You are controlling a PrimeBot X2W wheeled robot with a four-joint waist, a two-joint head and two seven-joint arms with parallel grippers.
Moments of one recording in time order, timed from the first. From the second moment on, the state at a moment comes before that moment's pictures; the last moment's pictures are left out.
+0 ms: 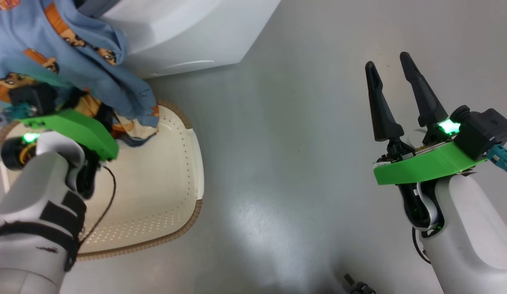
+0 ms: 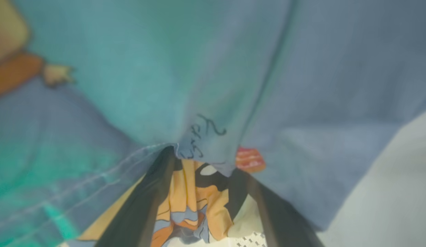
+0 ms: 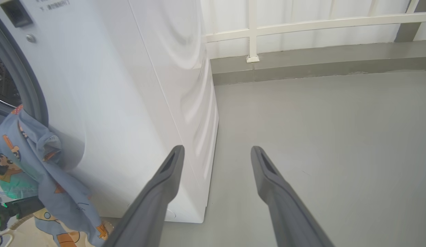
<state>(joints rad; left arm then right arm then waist) -1.01 0.27 -0.56 1.14 -0.83 -0.13 -0.17 -0.48 -0.13 0.19 0.16 0.38 0.13 -0.25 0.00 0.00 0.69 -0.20</state>
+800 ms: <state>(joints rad) -0.97 0.27 -0.62 1.06 -0.90 -0.13 -0.25 -0.48 -0.11 0.16 0.18 0.36 0.13 -0.25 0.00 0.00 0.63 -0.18</state>
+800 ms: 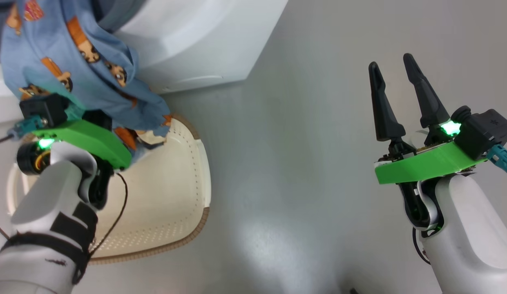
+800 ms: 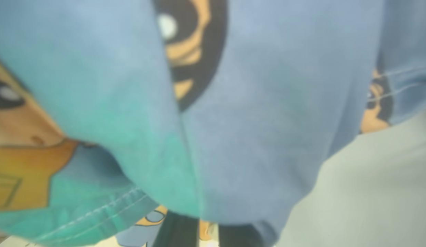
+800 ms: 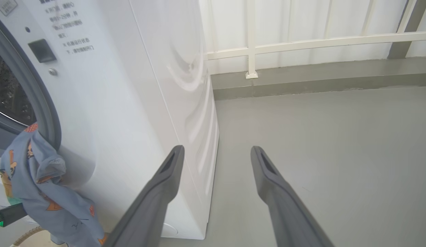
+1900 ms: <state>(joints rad) -0.94 0.33 -0.34 0.79 -0.68 -0.13 -0.25 -0.42 -0.15 0.20 0.22 0.41 0.13 -0.25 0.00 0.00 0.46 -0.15</state>
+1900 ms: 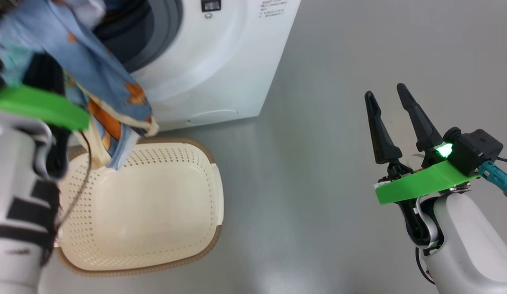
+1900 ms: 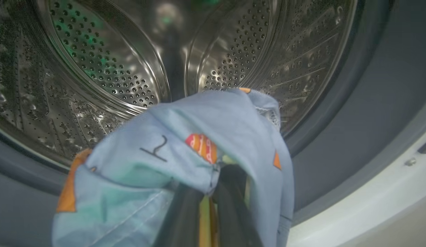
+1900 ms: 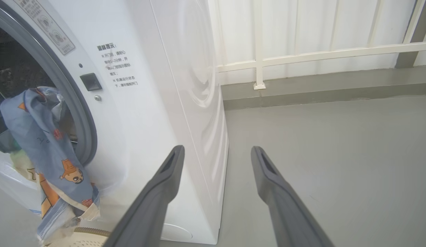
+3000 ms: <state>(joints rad) -1.53 0.53 -0.40 0.92 -0.63 -0.13 -0.25 -0.45 -0.09 0.16 0.12 0.37 0.13 -0.25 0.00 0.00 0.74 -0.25</state>
